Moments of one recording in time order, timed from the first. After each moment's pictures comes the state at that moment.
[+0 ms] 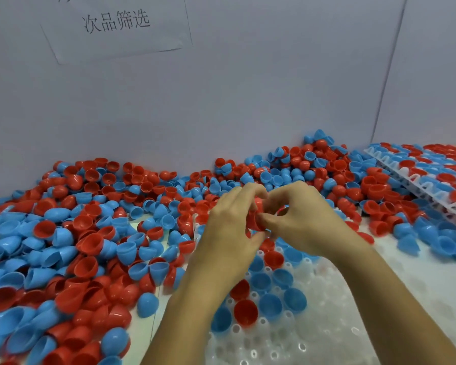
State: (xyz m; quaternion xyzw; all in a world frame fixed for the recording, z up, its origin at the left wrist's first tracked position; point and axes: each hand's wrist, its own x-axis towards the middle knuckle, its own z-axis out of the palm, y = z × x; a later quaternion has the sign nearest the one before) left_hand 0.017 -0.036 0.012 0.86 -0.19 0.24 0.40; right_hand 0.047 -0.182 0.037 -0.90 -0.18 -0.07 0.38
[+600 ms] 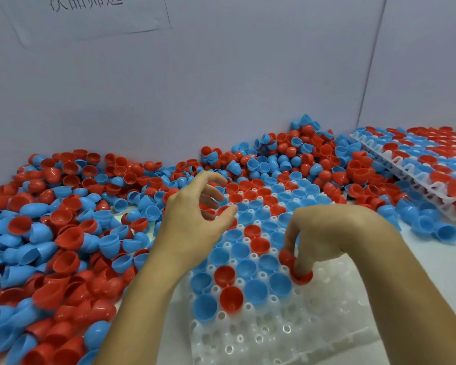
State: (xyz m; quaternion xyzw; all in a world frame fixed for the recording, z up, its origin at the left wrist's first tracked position) left_hand 0.024 -0.011 0.011 0.86 -0.11 0.19 0.47; right_hand 0.033 -0.210 0.052 -0.96 -0.07 0.25 0.03
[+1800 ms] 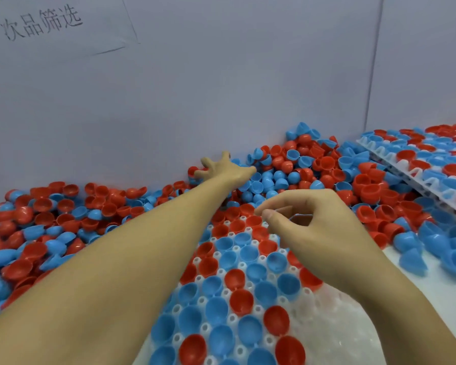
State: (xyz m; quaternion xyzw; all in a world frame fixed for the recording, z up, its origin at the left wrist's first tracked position) left_hand 0.270 -0.099 0.015 0.97 0.14 0.02 0.22; right_hand 0.070 -0.240 0.026 -0.81 -0.12 -0.11 0.56
